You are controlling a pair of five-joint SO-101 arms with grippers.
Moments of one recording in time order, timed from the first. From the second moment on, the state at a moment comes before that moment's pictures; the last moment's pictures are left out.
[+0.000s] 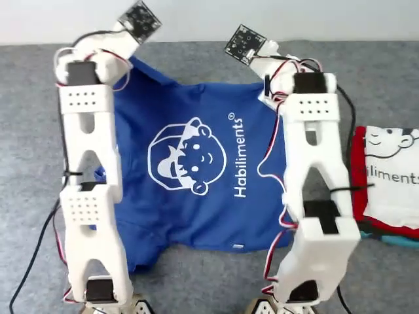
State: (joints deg) left arm -6.0 50.6 -69.2 70.5 -42.0; right arm -5.5 21.8 -25.6 58.7 52.2
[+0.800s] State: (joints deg) left arm -5.9 57.5 -88.1 75.2 -47.0; right arm -4.1 25.8 -25.2 43.5 54.6
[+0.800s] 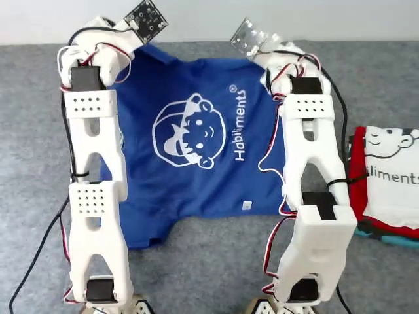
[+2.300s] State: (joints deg) left arm -9.6 -29.4 35.6 98.9 -51.4; right arm 0.3 18.1 -18.0 100.5 61.9
